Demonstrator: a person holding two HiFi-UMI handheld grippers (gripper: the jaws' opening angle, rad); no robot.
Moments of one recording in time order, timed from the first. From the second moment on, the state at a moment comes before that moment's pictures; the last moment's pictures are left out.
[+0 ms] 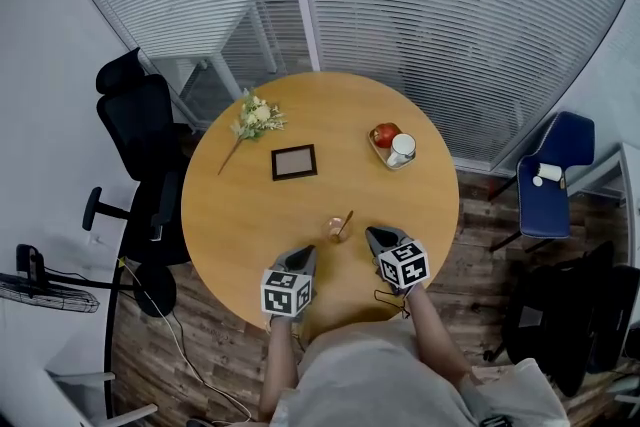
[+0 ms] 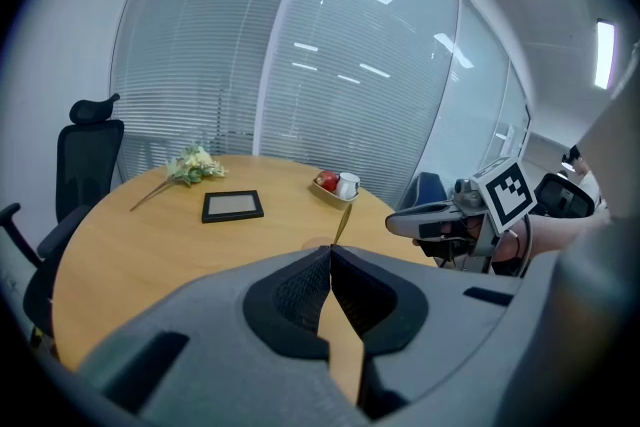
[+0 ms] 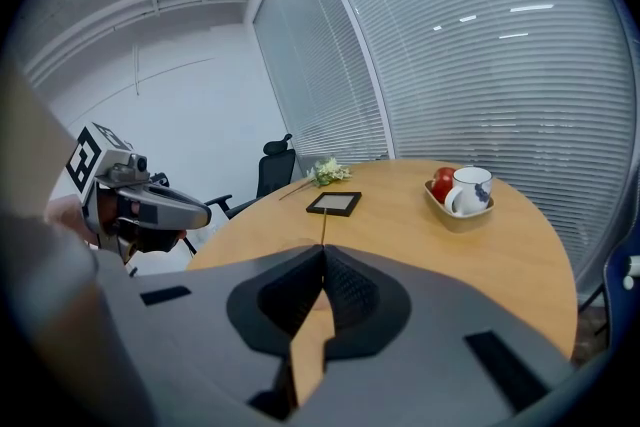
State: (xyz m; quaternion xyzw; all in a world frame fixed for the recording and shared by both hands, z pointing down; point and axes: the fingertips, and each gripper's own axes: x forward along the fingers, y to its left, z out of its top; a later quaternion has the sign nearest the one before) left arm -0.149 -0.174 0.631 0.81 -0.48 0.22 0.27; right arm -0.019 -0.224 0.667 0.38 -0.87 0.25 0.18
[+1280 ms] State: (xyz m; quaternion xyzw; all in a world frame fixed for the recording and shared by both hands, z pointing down) left arm -0.167 -0.175 0.617 0.80 -0.50 0.20 0.26; right arm -0.026 -0.222 0.668 0.37 -0.88 0.24 0.19
